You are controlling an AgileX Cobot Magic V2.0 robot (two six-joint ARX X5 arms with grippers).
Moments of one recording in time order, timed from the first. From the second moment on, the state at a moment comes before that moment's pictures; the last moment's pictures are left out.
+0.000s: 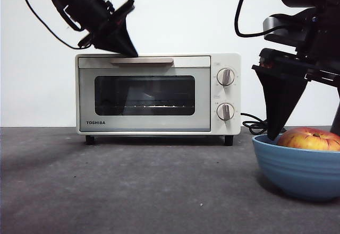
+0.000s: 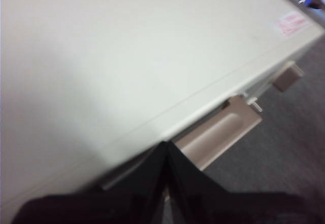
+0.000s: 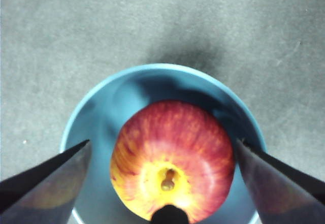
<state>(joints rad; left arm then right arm) -0.27 1.85 1.63 -0.42 0.44 0.06 0.46 1.33 0.84 -0.70 -0.06 0.18</state>
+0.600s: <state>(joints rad) -0.31 1.84 1.66 -0.52 0.30 0.11 0.46 1.28 1.01 -0.82 -0.06 0.19</state>
